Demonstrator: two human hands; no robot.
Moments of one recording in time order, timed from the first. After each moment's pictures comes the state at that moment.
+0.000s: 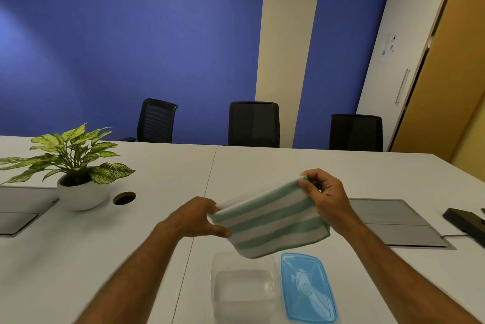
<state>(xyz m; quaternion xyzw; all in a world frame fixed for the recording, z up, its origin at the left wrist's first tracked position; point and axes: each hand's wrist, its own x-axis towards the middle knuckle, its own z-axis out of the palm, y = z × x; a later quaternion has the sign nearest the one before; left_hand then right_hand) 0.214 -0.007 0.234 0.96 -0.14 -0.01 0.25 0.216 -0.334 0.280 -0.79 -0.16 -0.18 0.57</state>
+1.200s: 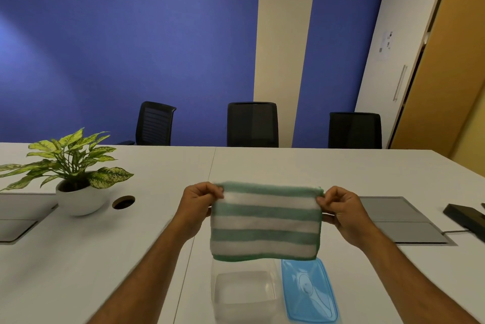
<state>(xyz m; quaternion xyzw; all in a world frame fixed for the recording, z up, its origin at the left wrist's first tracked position) 0.208 -0.038 0.254 0.66 -0.04 0.06 0.75 0.217 -0.381 0.255 -0.66 -0.04 -0.01 0.75</state>
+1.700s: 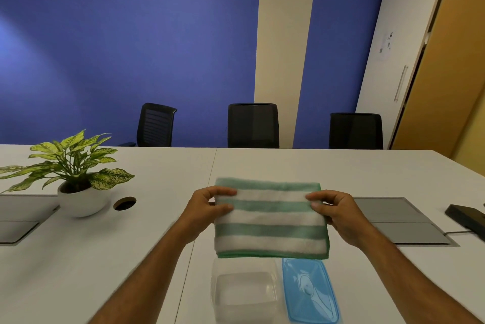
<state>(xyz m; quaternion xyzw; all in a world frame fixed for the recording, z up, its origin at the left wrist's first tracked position) 0.203 -0.042 0.252 0.71 -0.07 0.00 0.70 0.220 -0.377 0.252 -0.71 -0.04 0.01 0.70</state>
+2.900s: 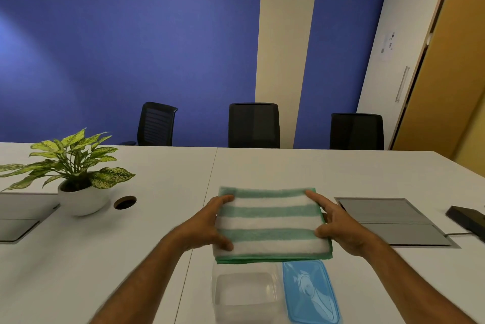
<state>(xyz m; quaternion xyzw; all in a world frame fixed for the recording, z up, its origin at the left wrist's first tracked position) 0.197 -0.032 0.236 0.86 -0.13 -0.11 0.49 0.216 -0.382 0.237 -0.76 -0.08 0.14 0.63</state>
